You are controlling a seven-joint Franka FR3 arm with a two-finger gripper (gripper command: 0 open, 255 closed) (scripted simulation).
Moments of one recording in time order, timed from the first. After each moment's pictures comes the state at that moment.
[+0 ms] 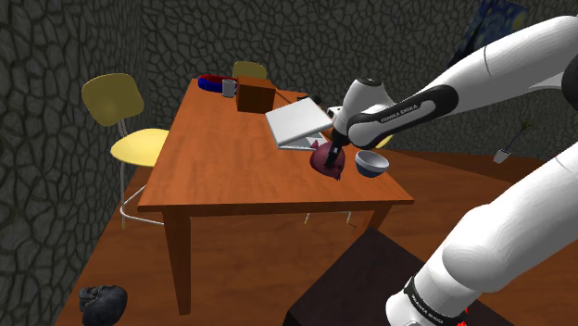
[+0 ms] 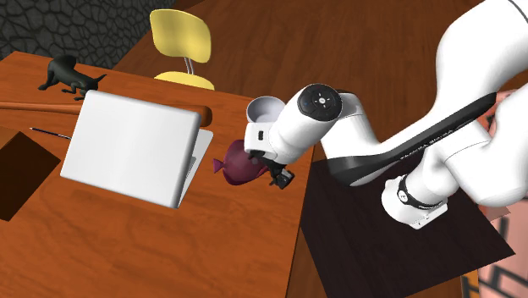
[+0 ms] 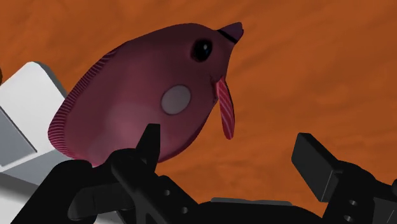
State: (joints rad) arm -0.12 -0.23 -0.17 -2.55 -0.37 2.59 -0.45
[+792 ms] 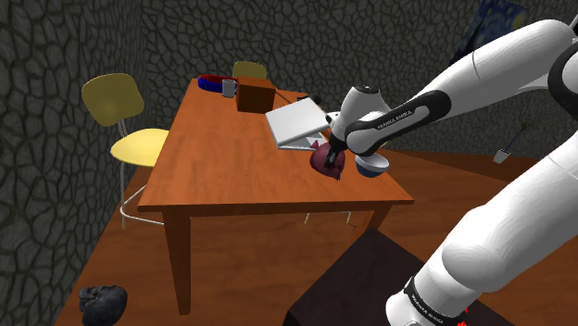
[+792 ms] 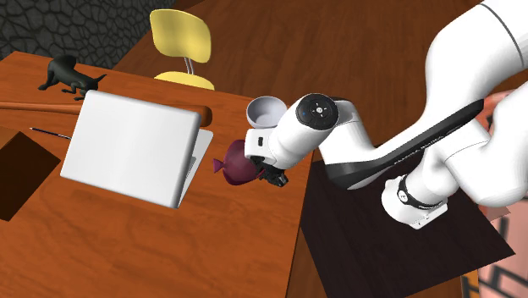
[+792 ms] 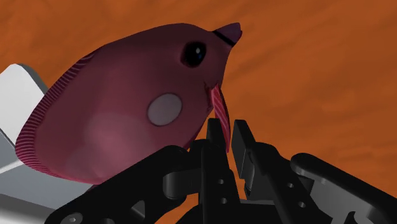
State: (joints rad) arm -0.12 -0.19 -0.17 -2.57 -0.39 2.65 -0.43
